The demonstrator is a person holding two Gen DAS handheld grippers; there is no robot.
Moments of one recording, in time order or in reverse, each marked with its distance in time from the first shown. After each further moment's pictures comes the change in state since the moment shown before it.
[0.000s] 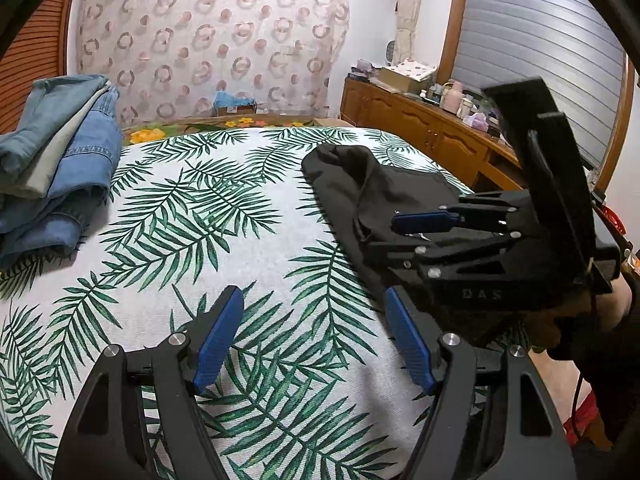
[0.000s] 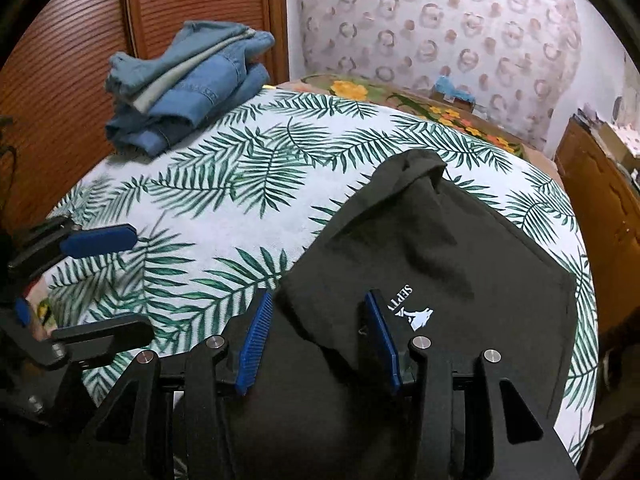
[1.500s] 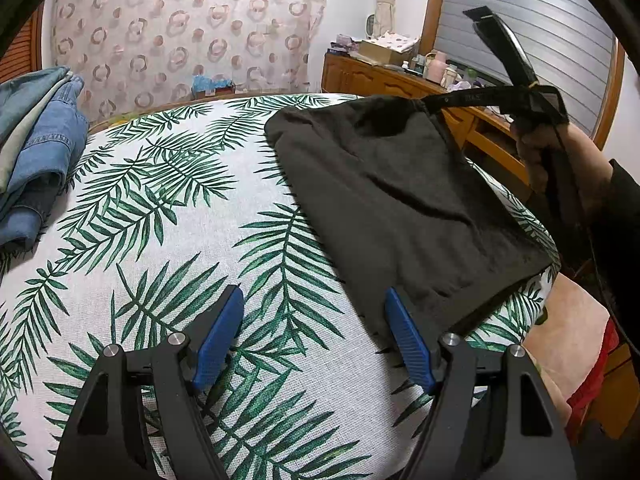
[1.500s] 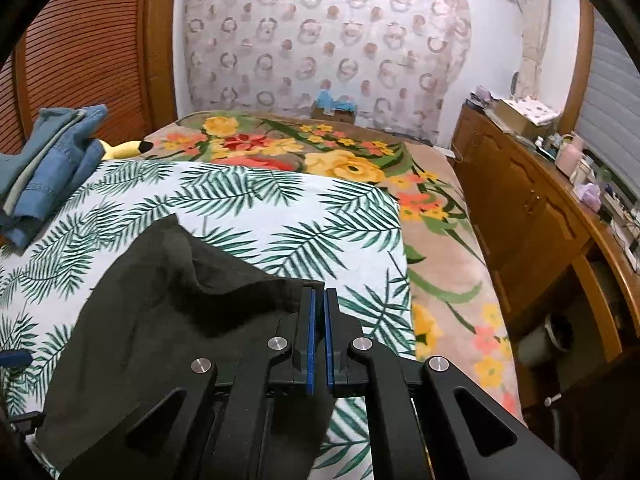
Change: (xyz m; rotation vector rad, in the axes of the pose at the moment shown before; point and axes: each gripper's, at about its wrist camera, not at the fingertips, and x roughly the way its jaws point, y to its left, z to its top) left arm 0.026 -0.024 -0.013 0.060 0.085 -0.037; right arm -0.014 -0.118 0.015 0.197 -0.079 -0.323
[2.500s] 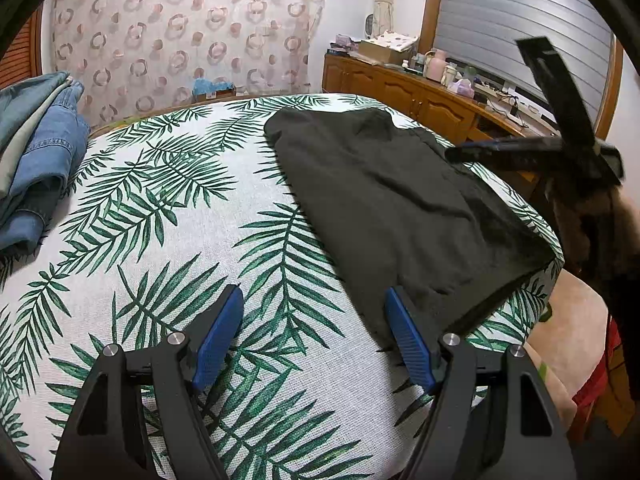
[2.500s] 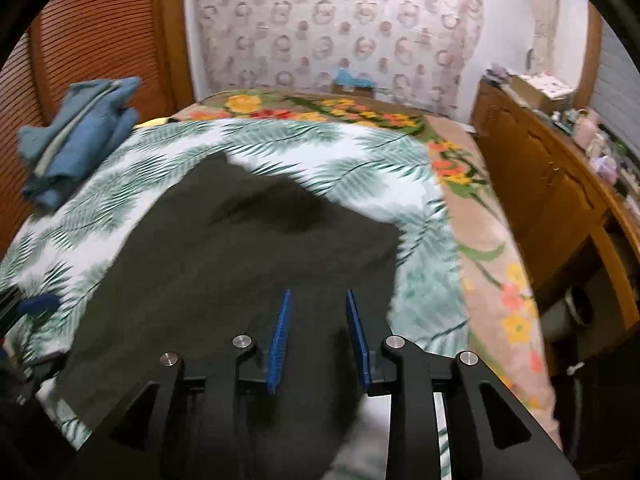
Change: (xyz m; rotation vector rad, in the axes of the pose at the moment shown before) left arm -0.001 -0.002 -0.002 0.013 -0.004 0.009; right arm -0.036 0.031 -0.056 0.008 0.056 0.146
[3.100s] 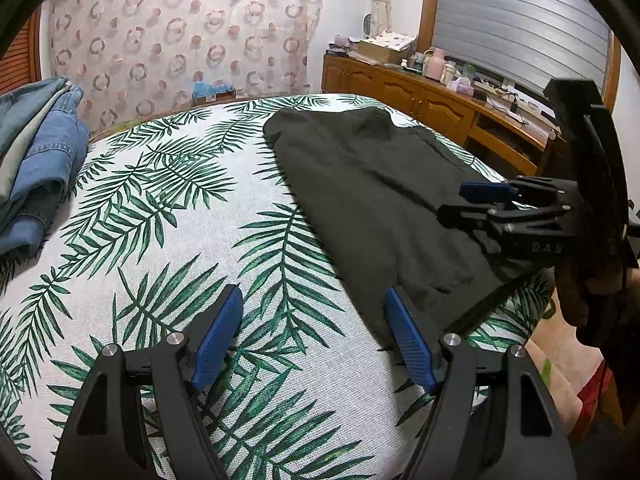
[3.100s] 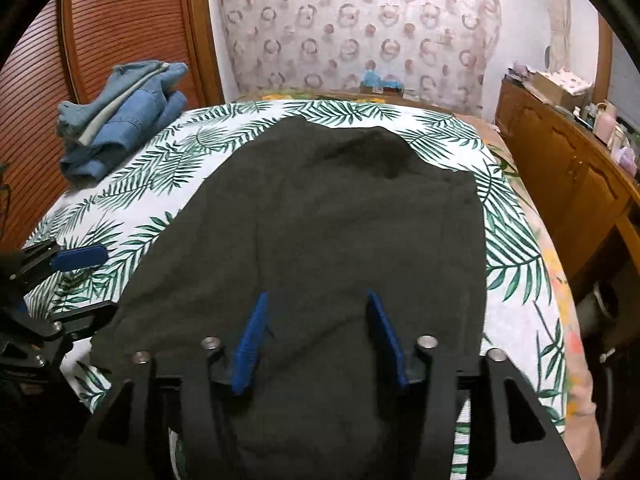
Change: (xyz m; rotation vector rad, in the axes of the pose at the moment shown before) left arm -0.002 -0.004 -0.001 0.013 -0.005 0.012; right arm -0.003 0.024 -0.047 -0.009 -0.044 0.052
